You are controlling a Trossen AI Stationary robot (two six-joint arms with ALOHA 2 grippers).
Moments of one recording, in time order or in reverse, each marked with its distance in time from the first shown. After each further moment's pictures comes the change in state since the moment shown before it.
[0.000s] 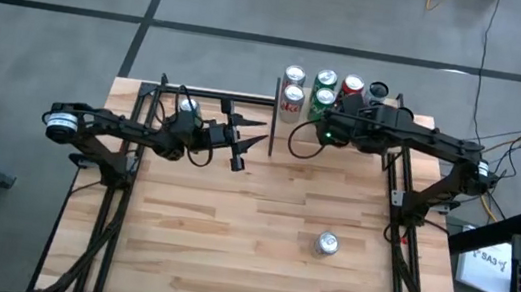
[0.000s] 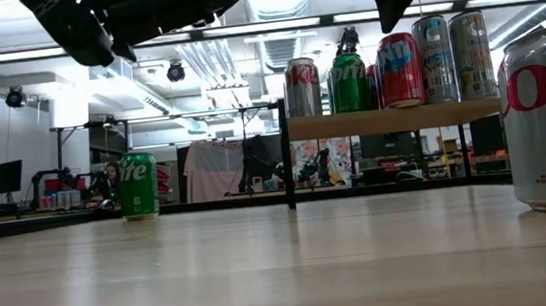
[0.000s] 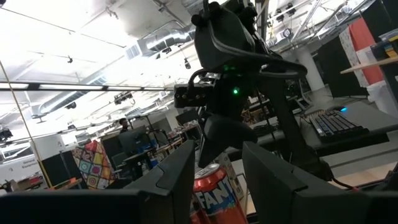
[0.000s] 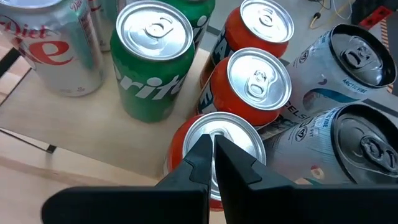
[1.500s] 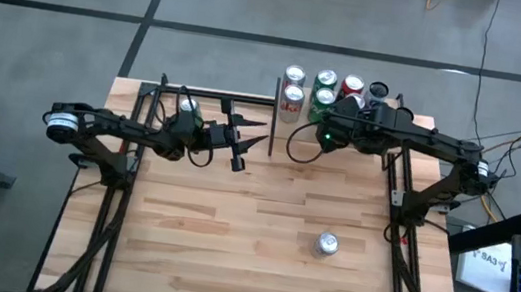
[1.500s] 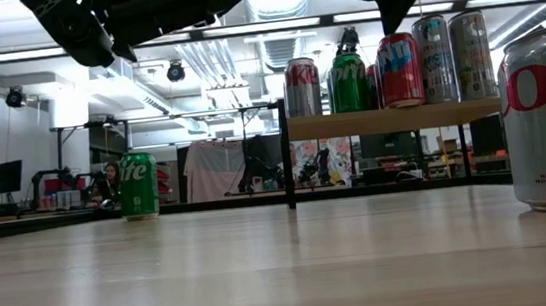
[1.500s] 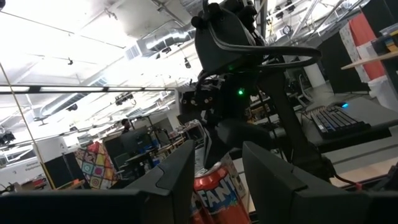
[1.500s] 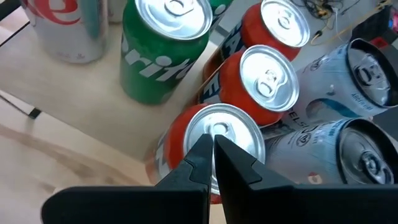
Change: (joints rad) left arm 0.000 0.004 0.000 0.000 0.000 0.022; right arm 0.003 0.000 -0.014 -0.010 -0.028 -0.168
